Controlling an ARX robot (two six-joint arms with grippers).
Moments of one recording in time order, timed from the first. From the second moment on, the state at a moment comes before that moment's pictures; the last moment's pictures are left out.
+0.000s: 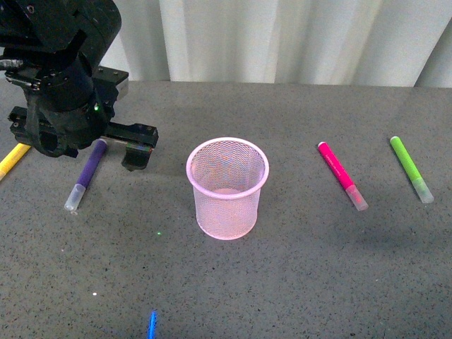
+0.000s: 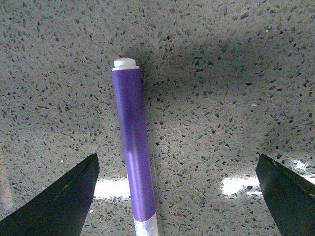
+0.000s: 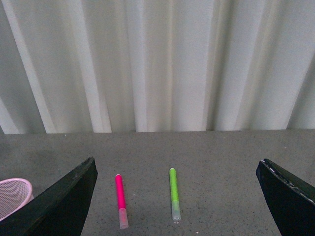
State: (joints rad) left arm -0.18 2.24 1.39 -0.38 -0.21 0.00; right arm 0.00 0.00 0.01 0.00 0.00 0.00
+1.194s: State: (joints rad) left arm -0.17 2.30 1.38 -0.17 -0.25 0.09; right arm 0.00 0.00 0.01 0.00 0.00 0.00
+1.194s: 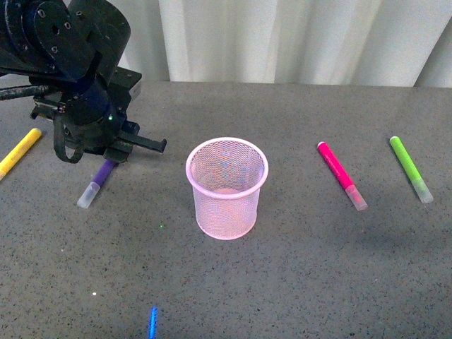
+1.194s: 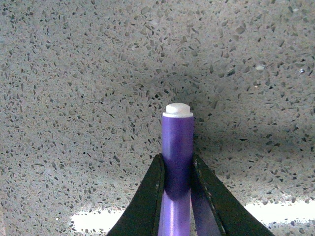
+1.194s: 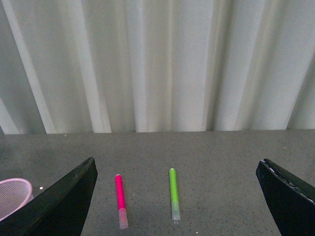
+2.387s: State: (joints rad) left arm -0.32 1.51 0.71 0.61 -0.10 -0.47; right arm 0.00 0.00 0.01 0.00 0.00 0.00
